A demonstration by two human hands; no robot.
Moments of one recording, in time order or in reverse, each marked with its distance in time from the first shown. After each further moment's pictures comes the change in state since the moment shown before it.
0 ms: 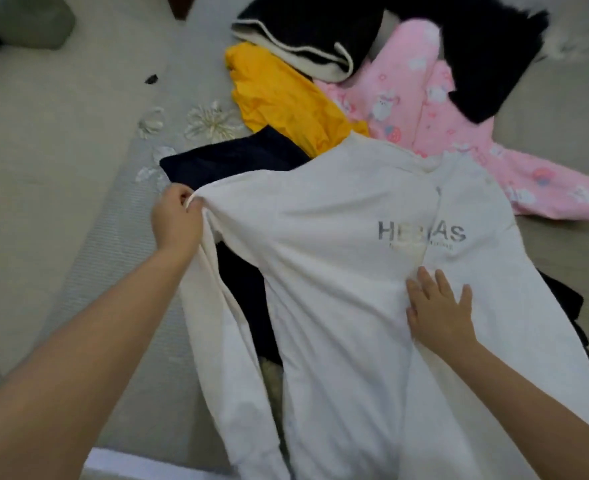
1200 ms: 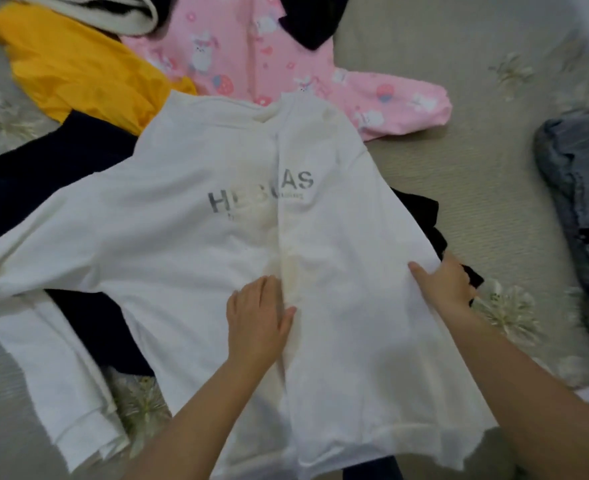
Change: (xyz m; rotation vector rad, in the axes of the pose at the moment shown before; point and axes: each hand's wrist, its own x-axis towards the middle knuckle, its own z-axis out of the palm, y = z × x) left_hand -0.246 0.064 0.163 0.496 -0.743 0.546; right_hand -0.045 0.174 0.080 0.810 0.052 0.863
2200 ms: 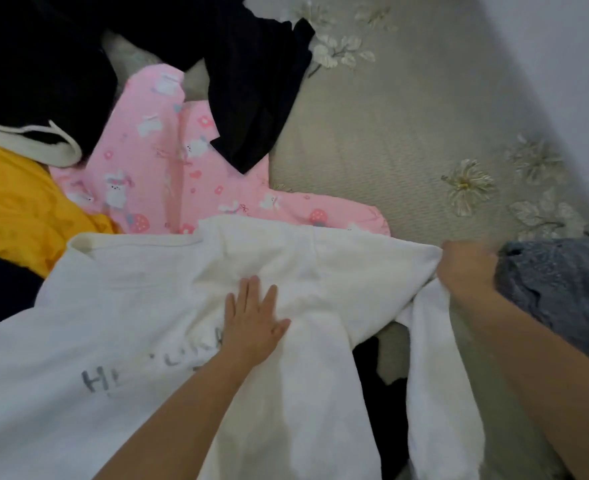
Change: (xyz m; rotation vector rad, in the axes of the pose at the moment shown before) left_hand 0.251 0.142 -0.010 0.291 -0.193 0.020; right_hand 0.291 -0.066 -0.138 -0.557 0.063 -0.260
